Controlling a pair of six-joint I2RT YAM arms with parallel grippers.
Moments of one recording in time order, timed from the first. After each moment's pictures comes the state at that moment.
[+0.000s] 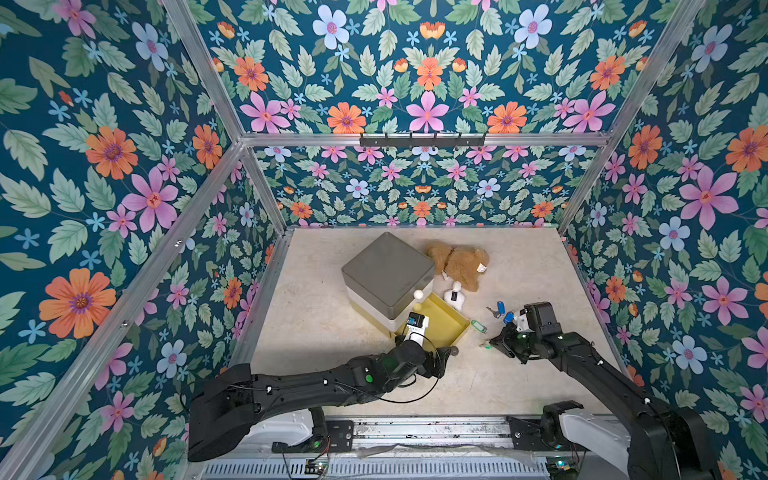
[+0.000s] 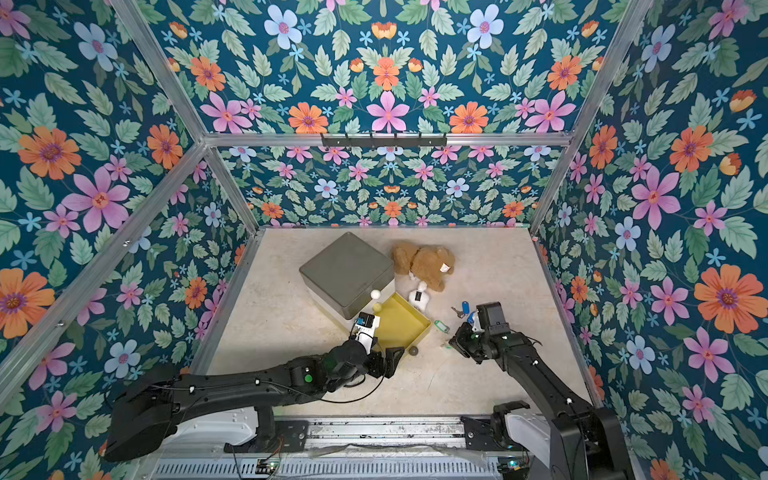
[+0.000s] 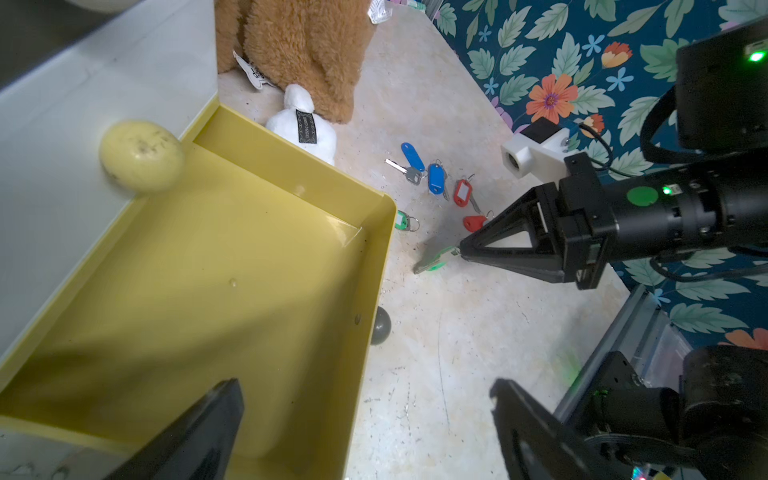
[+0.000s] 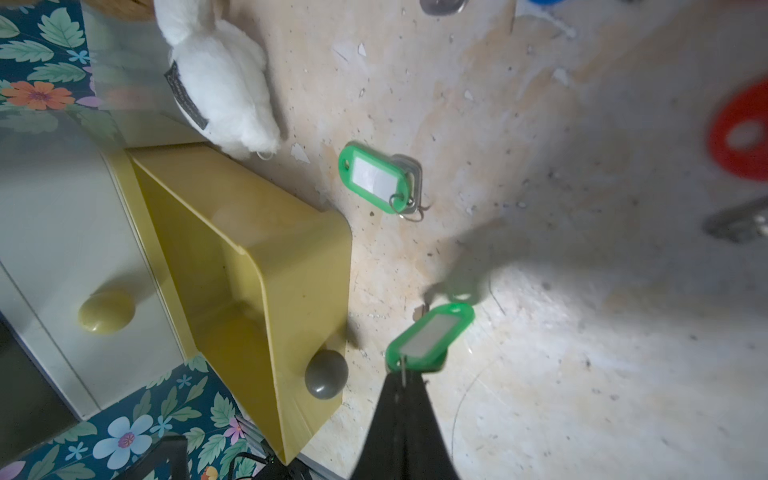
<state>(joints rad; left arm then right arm) -1.25 1.20 0.56 0.09 -0.35 -0.70 0.23 1.08 0.49 -0.43 -0.45 0.89</state>
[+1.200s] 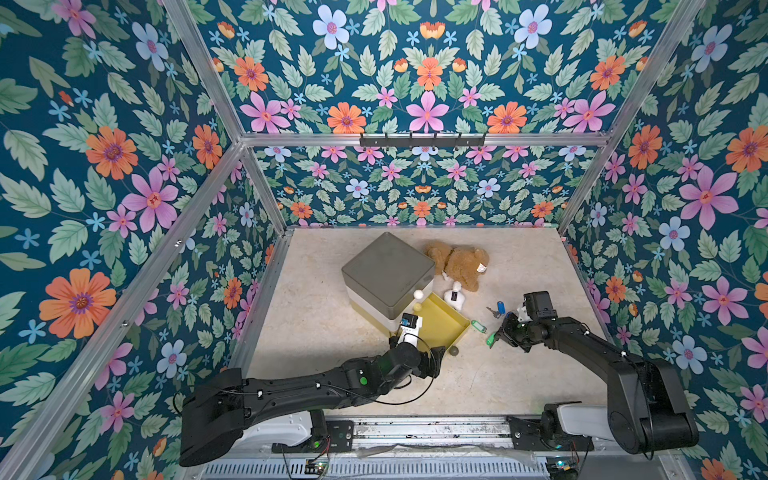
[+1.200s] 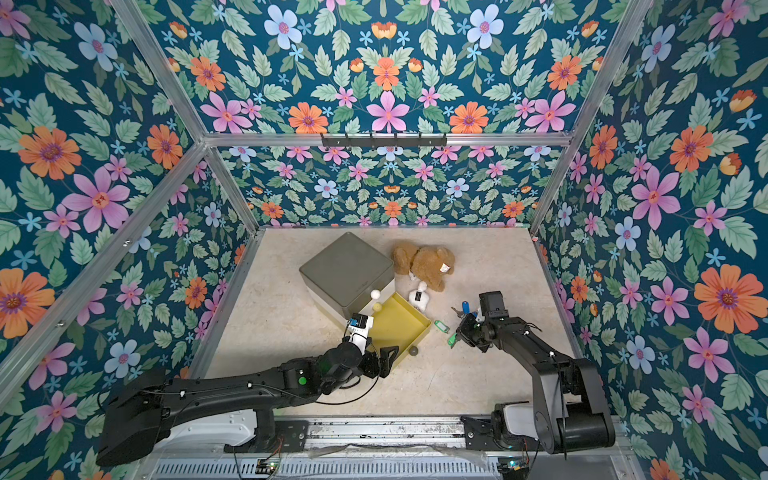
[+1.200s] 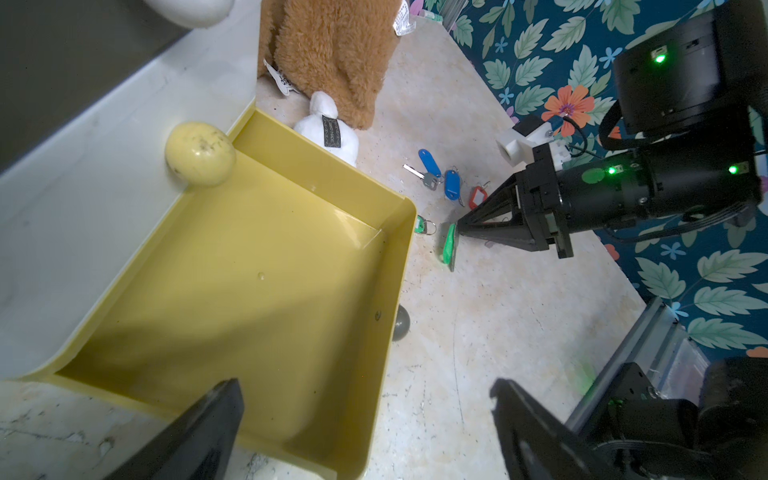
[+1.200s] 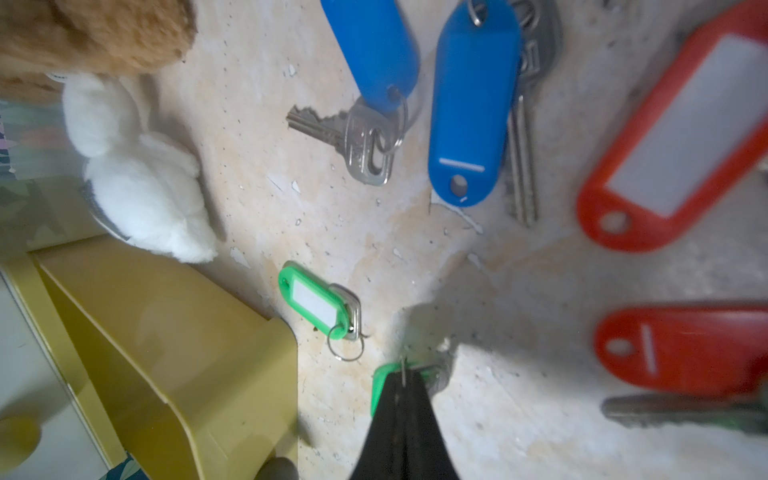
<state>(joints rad) -1.25 1.15 0.54 0.07 -0.39 -0.71 0.14 1.32 0.57 -0.37 -0.36 0.76</state>
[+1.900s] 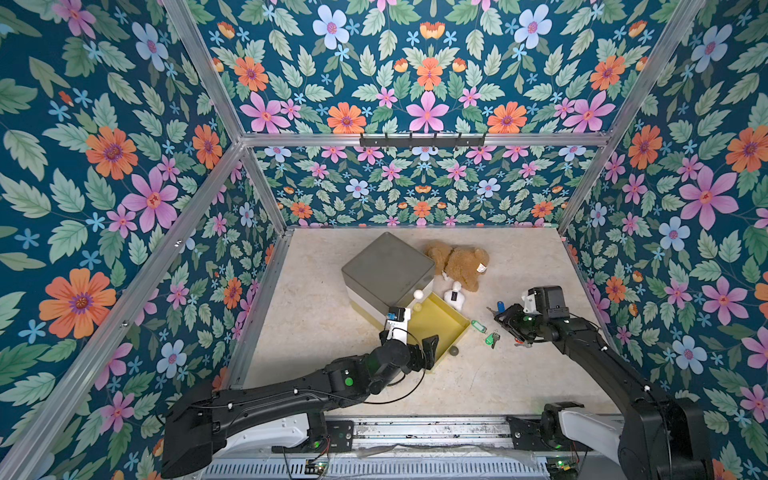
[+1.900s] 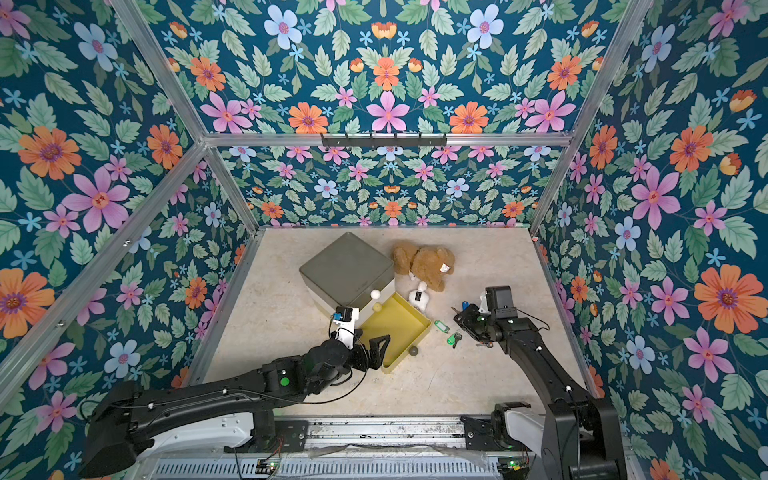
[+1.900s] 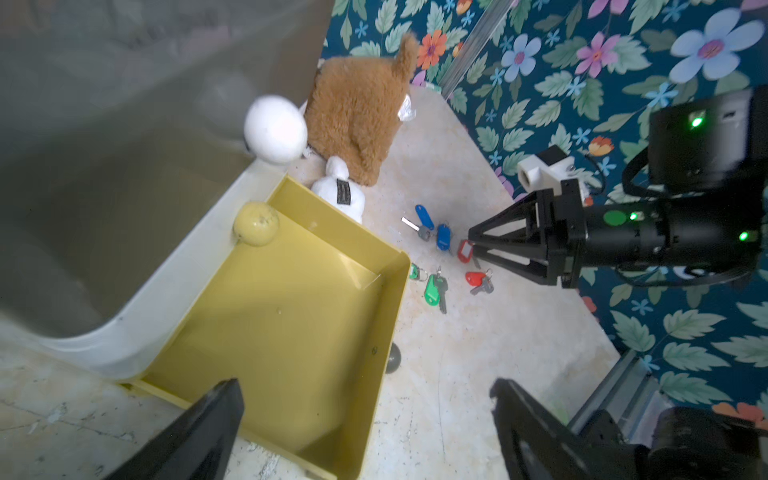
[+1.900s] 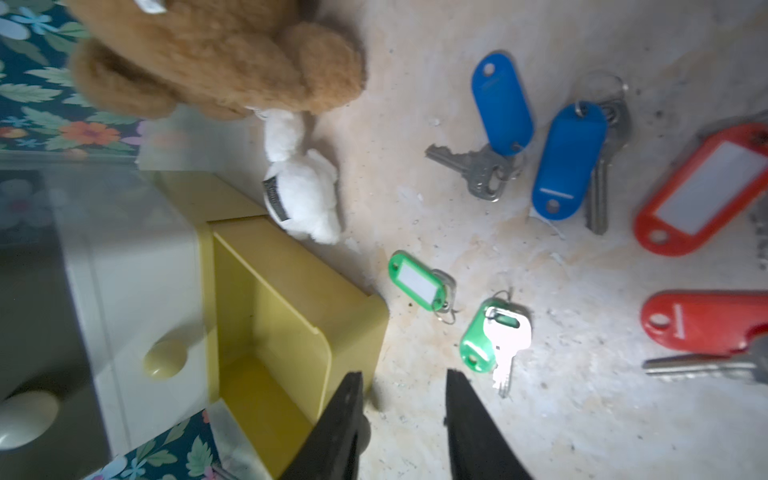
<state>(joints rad) -1.25 0.97 0.59 -0.06 -0.48 -0.73 0.14 1.11 0.62 -0.43 -0.43 0.75</state>
